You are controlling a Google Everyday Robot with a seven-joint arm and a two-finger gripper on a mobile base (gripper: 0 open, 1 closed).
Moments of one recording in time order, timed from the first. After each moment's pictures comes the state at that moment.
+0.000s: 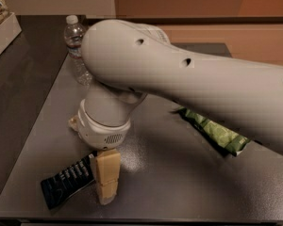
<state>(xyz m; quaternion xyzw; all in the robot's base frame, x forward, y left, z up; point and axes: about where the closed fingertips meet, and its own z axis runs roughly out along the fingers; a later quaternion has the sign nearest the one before) 0.356 0.113 0.831 -0.85 0.49 0.15 0.15</state>
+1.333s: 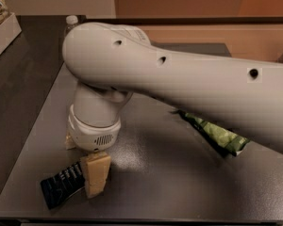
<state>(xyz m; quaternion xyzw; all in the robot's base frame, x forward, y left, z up) 0.349 0.120 0.818 -0.86 0.48 0.16 0.10</state>
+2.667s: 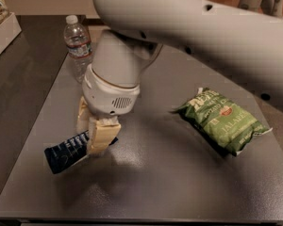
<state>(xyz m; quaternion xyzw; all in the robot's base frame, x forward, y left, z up) 0.373 0.099 0.884 -0.84 0.50 0.19 0.14</state>
